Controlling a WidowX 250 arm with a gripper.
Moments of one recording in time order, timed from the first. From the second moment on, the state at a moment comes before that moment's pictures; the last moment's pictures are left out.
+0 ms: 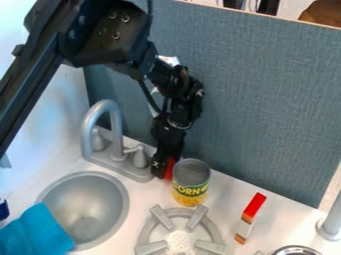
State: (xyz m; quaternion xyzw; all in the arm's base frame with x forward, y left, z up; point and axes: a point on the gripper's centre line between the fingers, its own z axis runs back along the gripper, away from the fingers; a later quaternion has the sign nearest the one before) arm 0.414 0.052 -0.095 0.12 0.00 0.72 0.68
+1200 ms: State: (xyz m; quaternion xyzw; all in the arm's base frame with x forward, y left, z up) arm 0.402 0.028 -0.041 0.12 -0.11 0.64 0.75
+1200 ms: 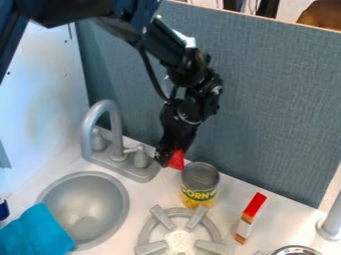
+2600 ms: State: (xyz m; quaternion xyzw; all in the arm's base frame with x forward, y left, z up) arm 0.354 -0.106 0.026 0.01 -0.32 0.34 0.88
